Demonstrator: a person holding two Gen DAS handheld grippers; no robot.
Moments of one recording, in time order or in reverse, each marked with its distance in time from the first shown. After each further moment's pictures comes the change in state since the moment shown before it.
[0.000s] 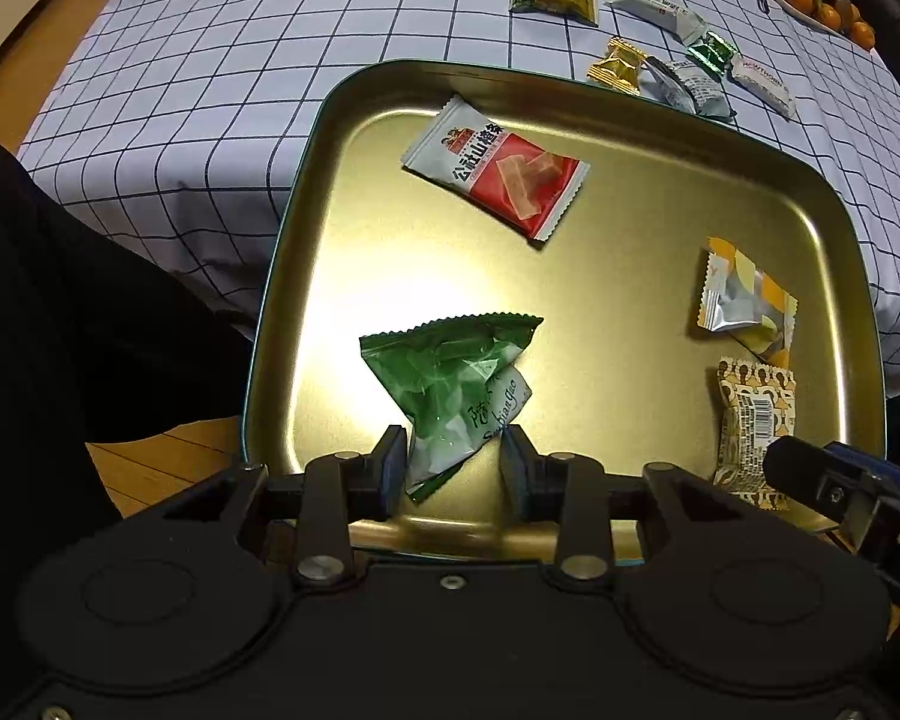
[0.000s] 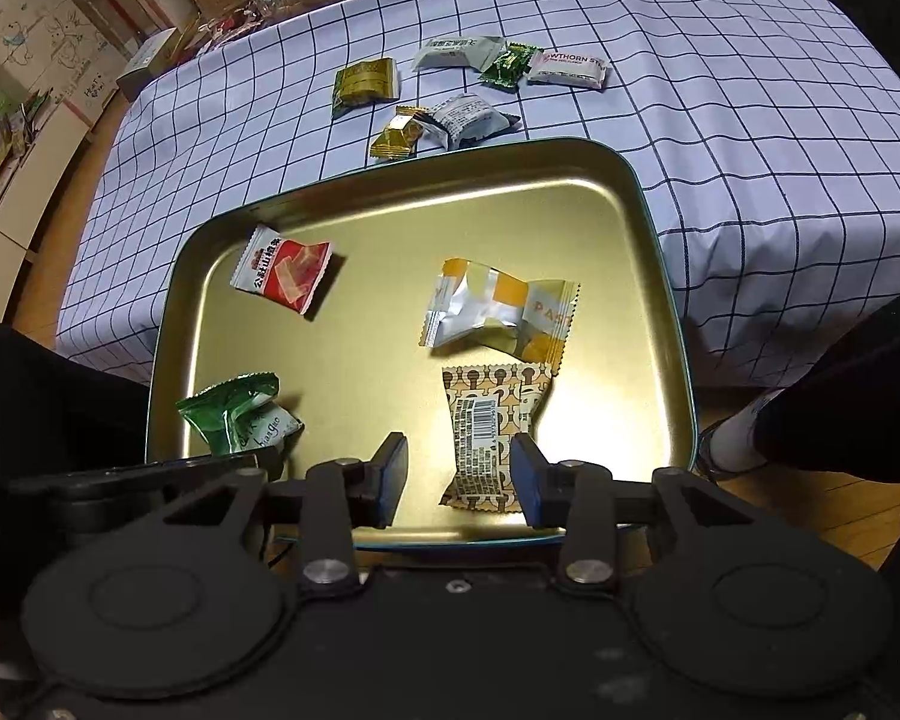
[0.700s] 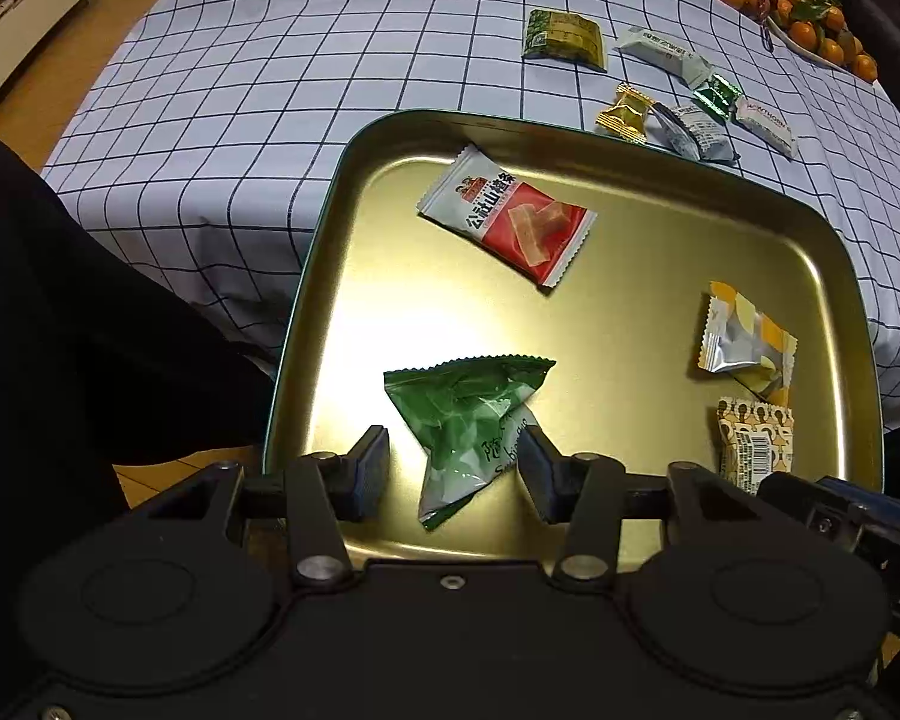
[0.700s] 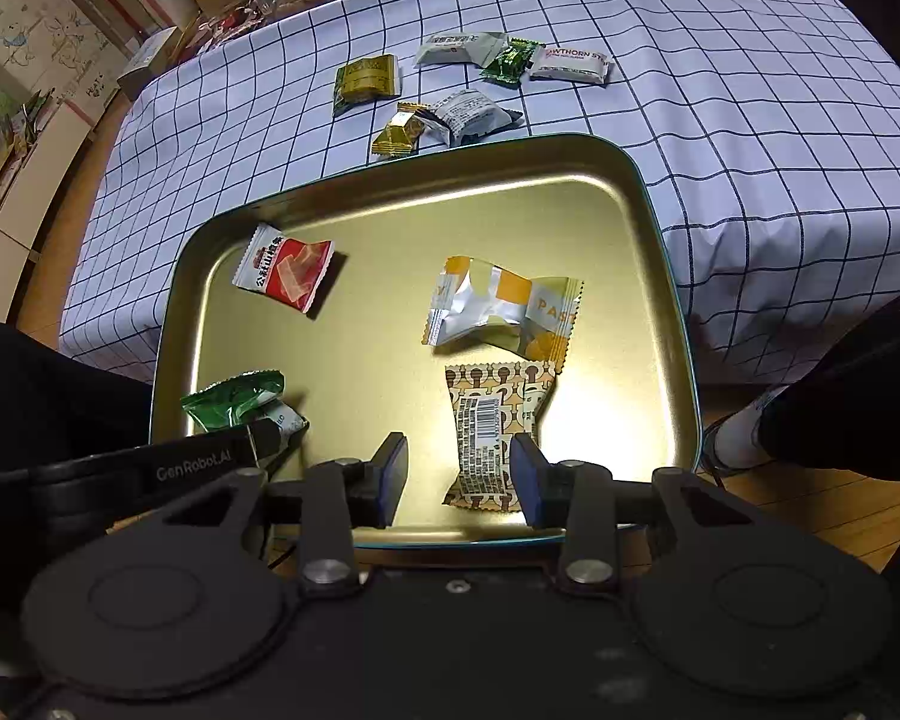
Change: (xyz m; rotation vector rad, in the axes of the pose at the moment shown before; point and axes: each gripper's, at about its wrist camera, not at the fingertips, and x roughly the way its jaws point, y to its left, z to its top) left arm -0.012 -0.001 0.002 -0.016 -0.082 0.035; right arm 0.001 -0.002 0.001 0.005 0.009 0.012
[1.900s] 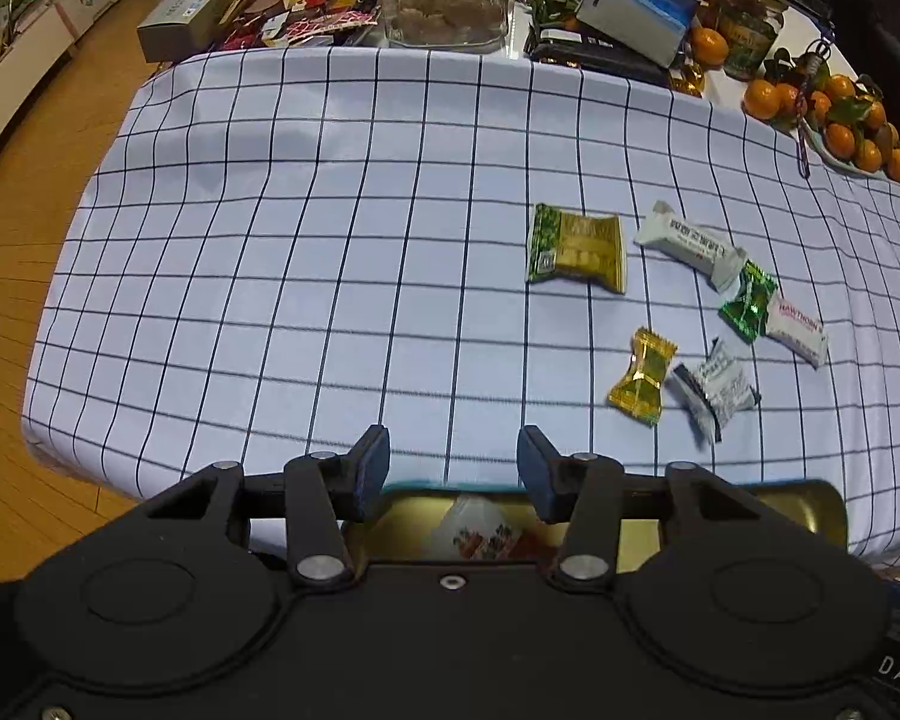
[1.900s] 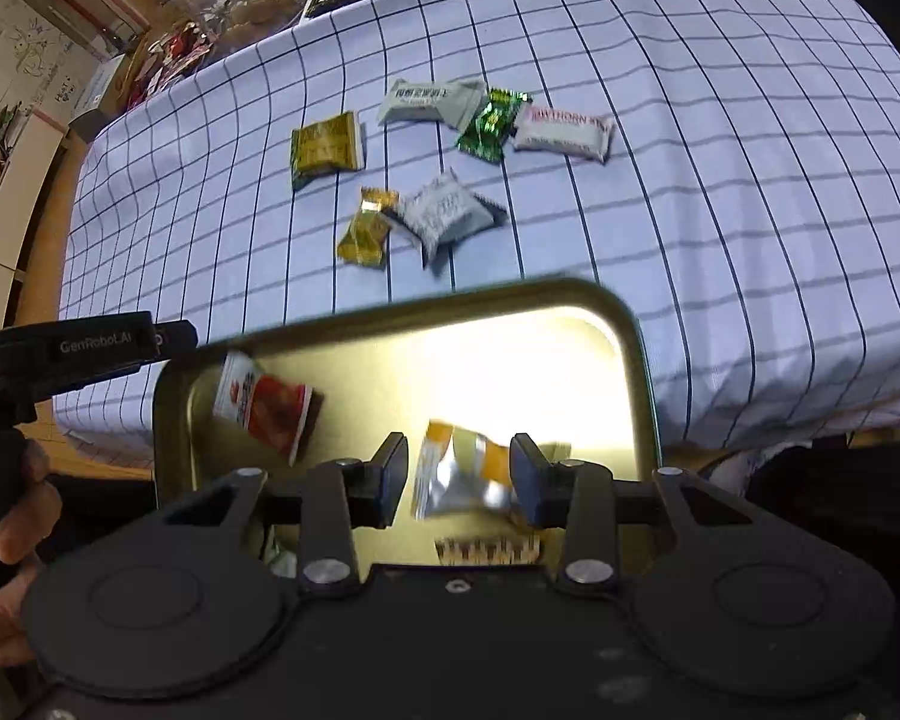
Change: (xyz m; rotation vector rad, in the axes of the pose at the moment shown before) left arm 0.010 -0.009 0.170 0.033 -0.020 0.014; right arm 0.023 -0.006 0.126 0.074 0.108 -0.016
